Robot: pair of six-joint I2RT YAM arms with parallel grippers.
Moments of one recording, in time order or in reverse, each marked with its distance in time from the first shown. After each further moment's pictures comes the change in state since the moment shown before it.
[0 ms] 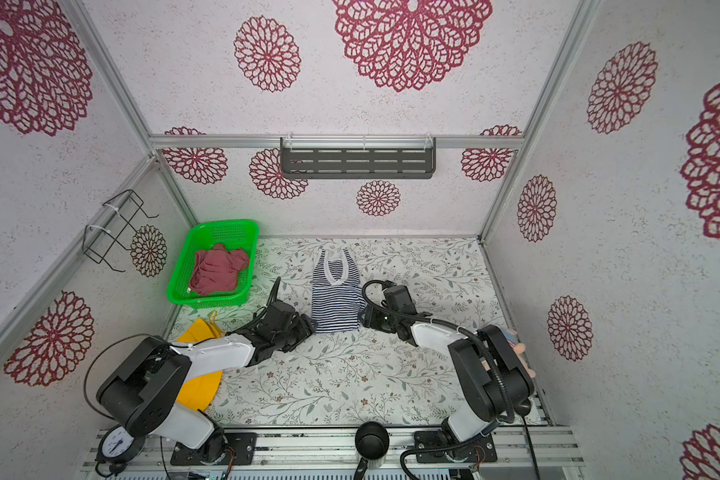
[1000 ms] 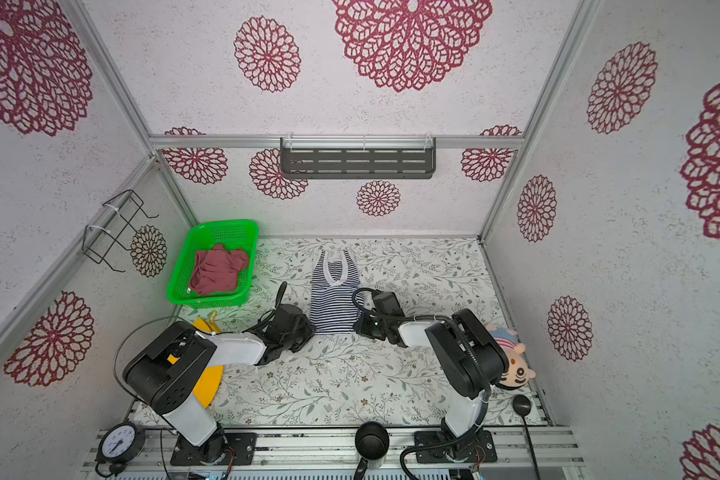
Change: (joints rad) left arm -0.019 0.096 0.008 0.126 -0.084 -0.148; right arm 0.057 0.158 0.024 0.100 -0.045 0.068
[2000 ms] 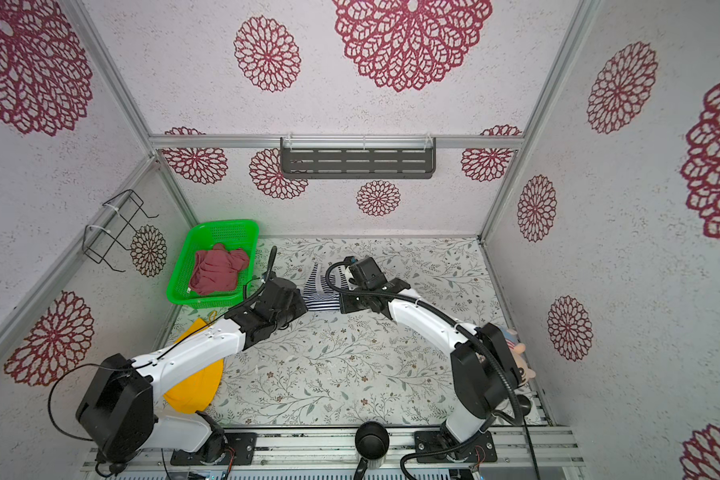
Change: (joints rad) left arm 0.018 -0.229 0.312 -0.503 -0.180 0.314; right arm 0.111 -0.087 0.521 -0.629 0.200 -0.388
